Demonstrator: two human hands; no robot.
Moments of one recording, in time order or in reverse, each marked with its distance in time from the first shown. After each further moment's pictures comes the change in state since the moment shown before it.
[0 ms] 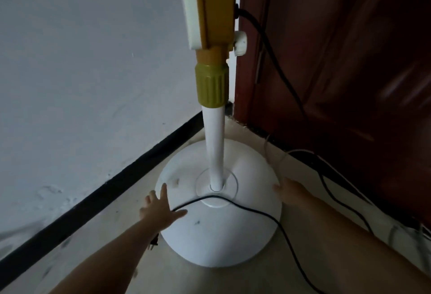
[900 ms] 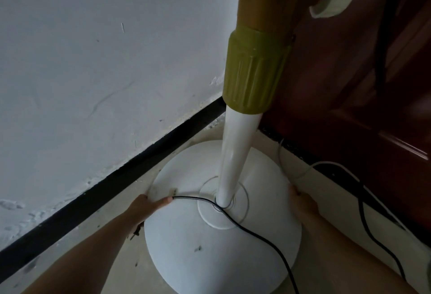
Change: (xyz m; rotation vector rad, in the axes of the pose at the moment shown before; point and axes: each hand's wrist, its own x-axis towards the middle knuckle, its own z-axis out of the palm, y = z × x) left_hand 0.108 -0.042 0.013 -0.718 -0.147 -0.161; right_hand 0.087 0.001 0.042 0.447 0.313 0.244
